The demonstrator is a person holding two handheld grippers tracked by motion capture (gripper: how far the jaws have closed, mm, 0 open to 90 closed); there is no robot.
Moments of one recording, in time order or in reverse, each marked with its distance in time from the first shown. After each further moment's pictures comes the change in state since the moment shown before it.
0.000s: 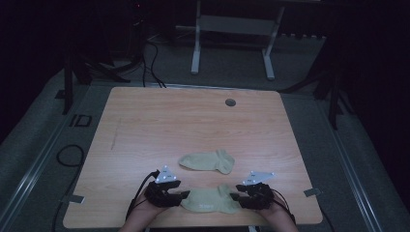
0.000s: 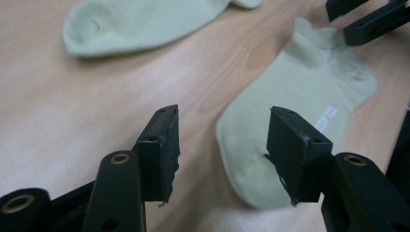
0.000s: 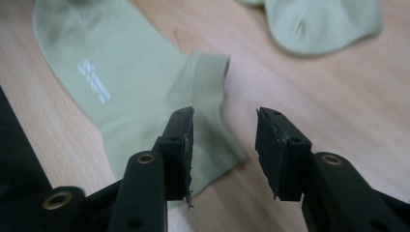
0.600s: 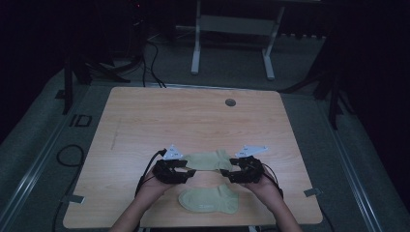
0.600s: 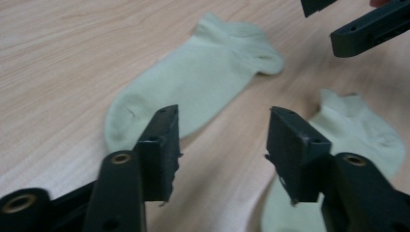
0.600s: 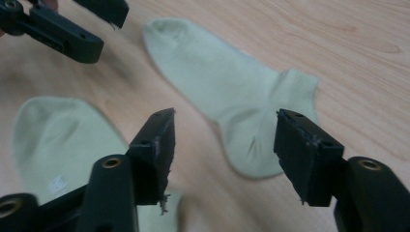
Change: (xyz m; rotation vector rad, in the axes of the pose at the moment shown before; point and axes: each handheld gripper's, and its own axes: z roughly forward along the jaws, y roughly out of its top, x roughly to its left) left arm 0.023 0.056 0.013 -0.048 0.016 0.062; right arm -0.025 0.069 0.009 -0.095 -0.015 0.023
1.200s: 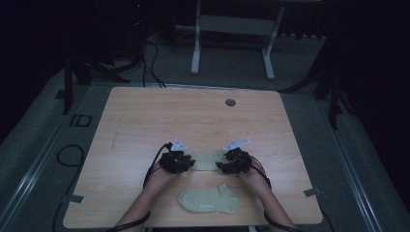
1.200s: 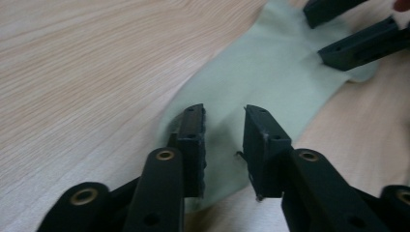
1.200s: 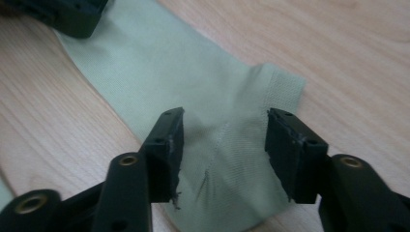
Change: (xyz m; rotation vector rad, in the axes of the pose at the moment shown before) left arm 0.034 0.007 0.045 0.021 0.061 -0.021; right arm -0.024 0.010 0.058 0.102 -0.098 -0.032
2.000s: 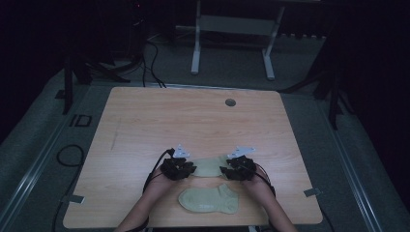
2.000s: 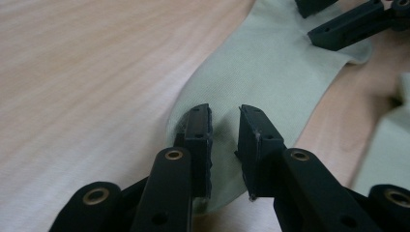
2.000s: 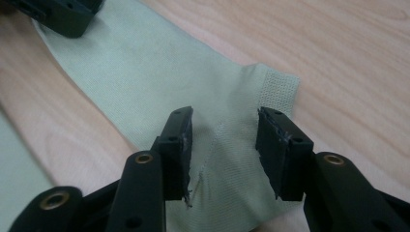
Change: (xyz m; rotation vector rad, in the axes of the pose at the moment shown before) left arm -0.012 -0.010 0.003 0.046 -0.009 0.026; right arm 0.007 -0.023 -0.007 -0.023 -0.012 -0.017
